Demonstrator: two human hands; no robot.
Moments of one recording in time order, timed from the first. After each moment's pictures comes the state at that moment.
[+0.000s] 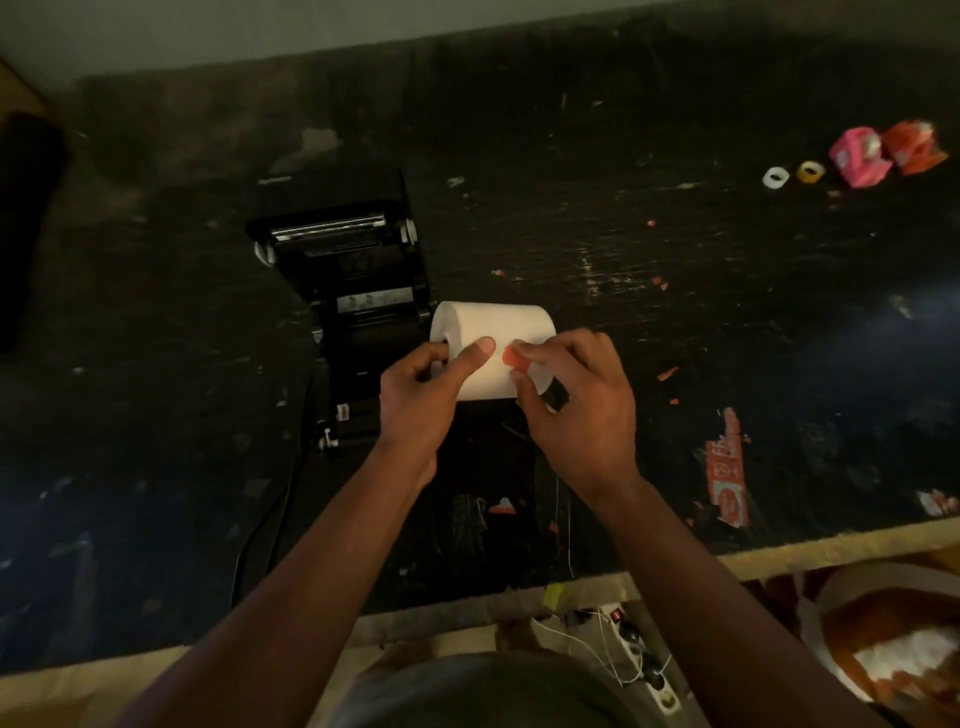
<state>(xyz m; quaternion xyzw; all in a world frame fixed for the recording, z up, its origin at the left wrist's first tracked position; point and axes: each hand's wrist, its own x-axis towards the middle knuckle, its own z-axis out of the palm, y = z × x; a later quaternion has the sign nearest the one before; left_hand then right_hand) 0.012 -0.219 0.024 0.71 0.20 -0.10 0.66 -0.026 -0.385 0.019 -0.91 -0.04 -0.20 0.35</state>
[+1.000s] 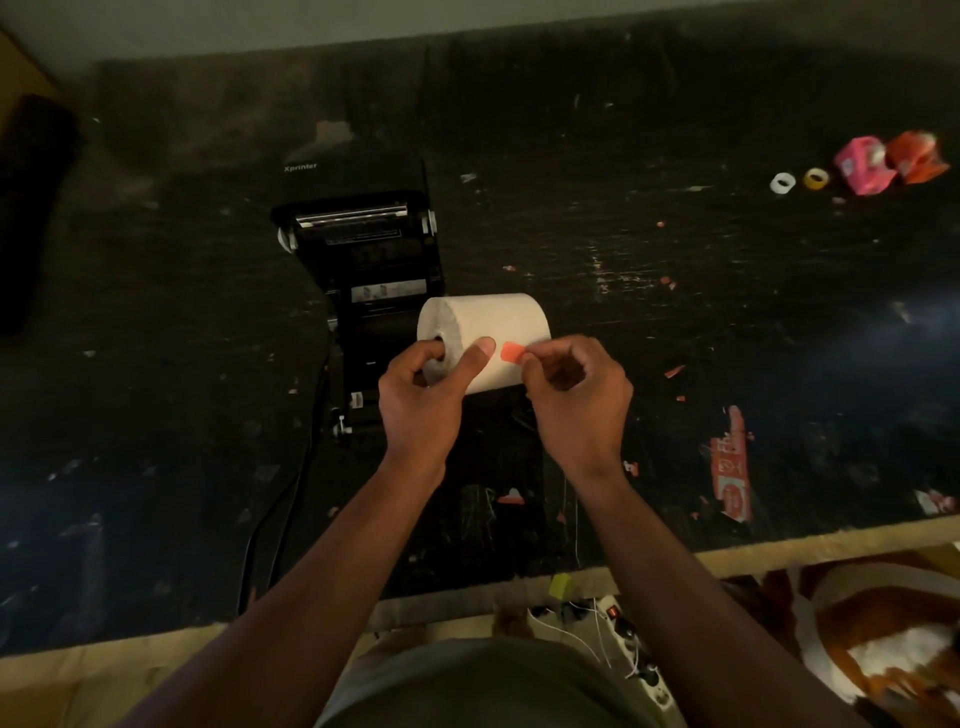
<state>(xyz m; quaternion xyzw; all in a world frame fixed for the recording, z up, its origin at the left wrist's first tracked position) -0.007 -0.208 0.023 0.73 0.19 -0.01 0.66 -0.027 -0.349 0.032 -0.83 0.15 -0.15 0.52</state>
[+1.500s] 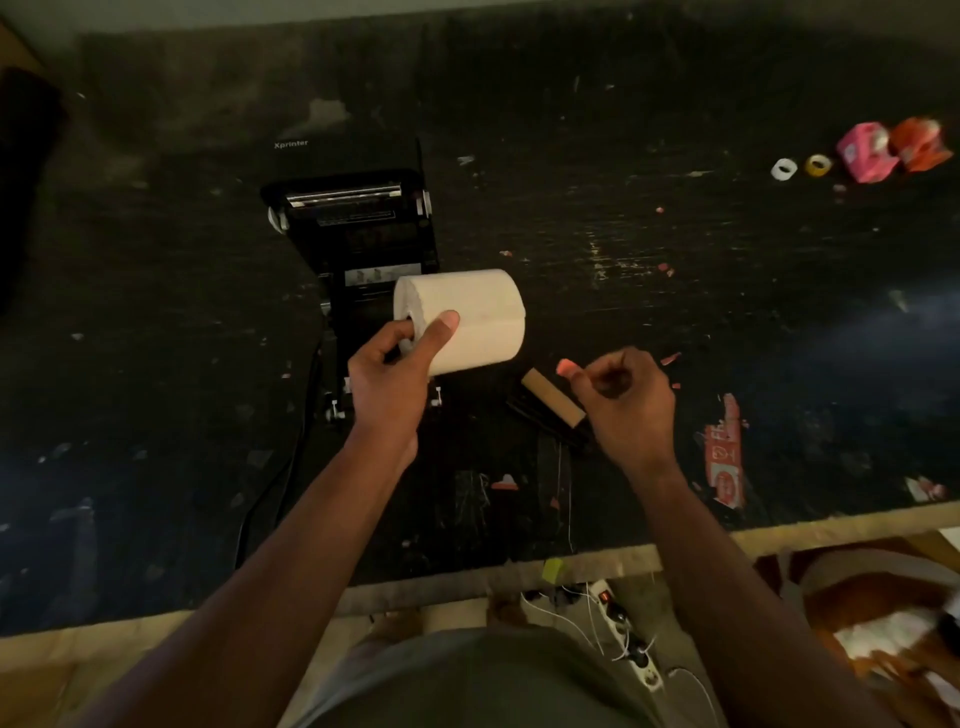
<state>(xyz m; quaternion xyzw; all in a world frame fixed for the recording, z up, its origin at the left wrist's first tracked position) 0.002 -0.191 0.029 0.68 0.23 -0.03 0.69 -0.039 -0.413 -0.011 -0.85 0.21 -0.07 0.48</state>
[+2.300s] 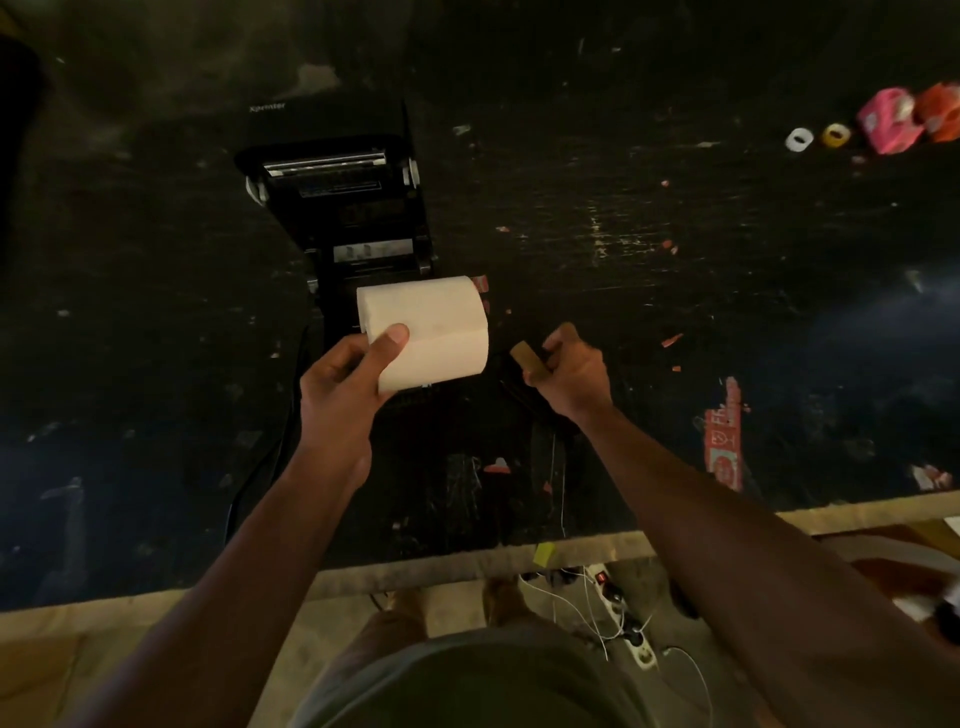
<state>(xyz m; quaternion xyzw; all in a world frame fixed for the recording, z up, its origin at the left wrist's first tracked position) -0.029 -0.163 0.027 0.63 0.23 -0.05 0.74 0.019 -0.409 -0.105 -0.92 0.15 0.13 0.34</state>
